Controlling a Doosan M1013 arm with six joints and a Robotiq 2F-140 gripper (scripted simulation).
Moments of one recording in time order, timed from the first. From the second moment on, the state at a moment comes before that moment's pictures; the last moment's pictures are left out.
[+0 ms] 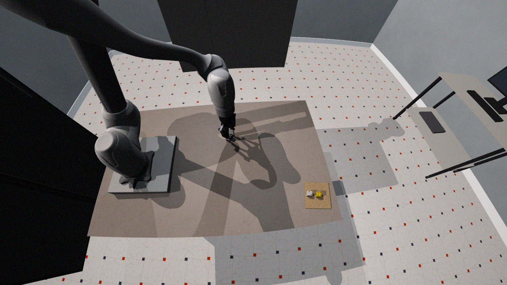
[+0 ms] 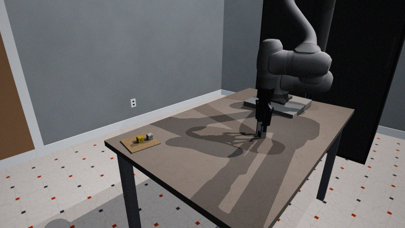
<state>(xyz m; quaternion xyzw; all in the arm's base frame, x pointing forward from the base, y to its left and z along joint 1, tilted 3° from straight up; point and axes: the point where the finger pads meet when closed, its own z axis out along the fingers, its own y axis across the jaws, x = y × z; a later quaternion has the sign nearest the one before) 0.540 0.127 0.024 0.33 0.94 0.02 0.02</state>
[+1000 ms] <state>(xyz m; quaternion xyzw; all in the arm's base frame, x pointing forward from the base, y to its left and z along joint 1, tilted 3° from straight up) 0.540 0.127 0.024 0.33 0.94 0.02 0.02</state>
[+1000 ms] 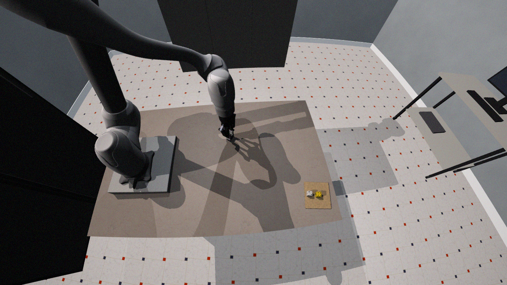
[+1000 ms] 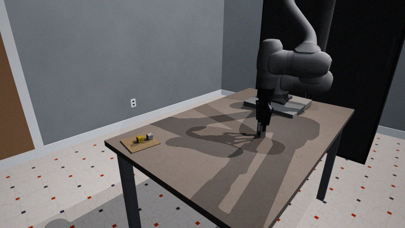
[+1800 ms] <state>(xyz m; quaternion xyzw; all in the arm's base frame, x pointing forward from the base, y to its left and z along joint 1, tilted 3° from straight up) 0.539 0.126 0.041 0.33 0.94 0.02 0.02</state>
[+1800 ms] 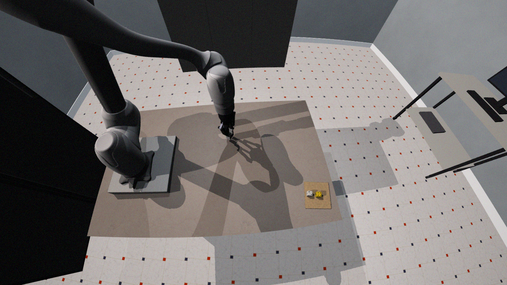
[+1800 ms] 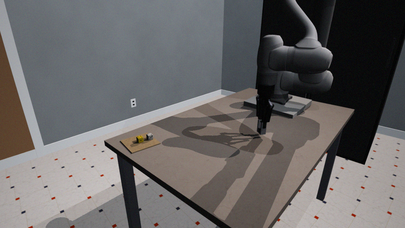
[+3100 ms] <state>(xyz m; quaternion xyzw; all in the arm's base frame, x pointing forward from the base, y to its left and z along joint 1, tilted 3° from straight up) 0.629 0.089 0.144 0.30 0.95 0.02 0.02</state>
